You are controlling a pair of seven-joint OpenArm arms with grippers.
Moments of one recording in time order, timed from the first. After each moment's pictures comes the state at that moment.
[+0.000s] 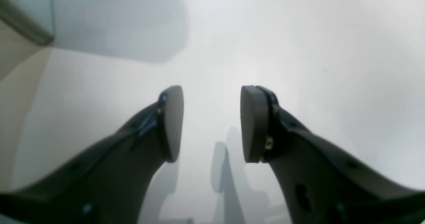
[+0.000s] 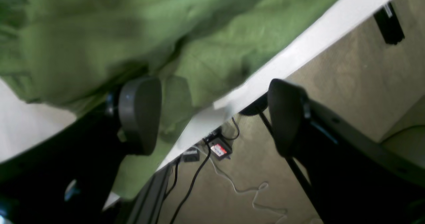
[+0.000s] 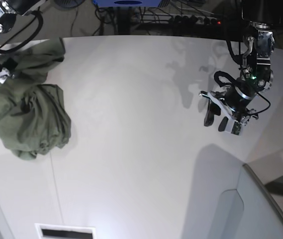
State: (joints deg) left arm 8.2 -20.2 -4.4 81.3 -10.2 -23.3 16.2; right arm -5.9 -5.5 52.5 94.4 0.4 12.8 -66.6
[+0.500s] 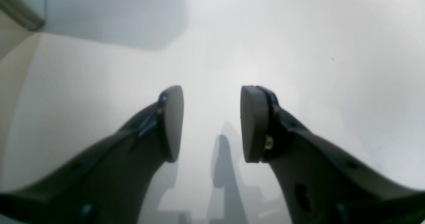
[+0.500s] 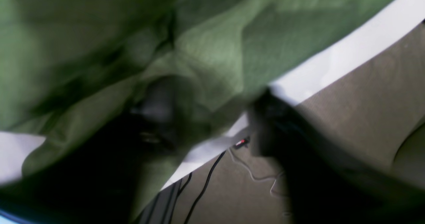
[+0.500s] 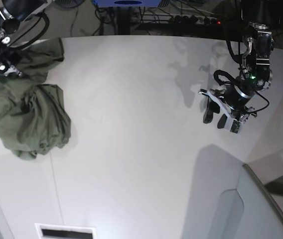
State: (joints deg) left arm 7.9 -20.1 -4.4 79.4 -10.2 -23.3 16.1; right arm -3.3 -4.1 55.1 82.2 0.4 13.1 -61.0
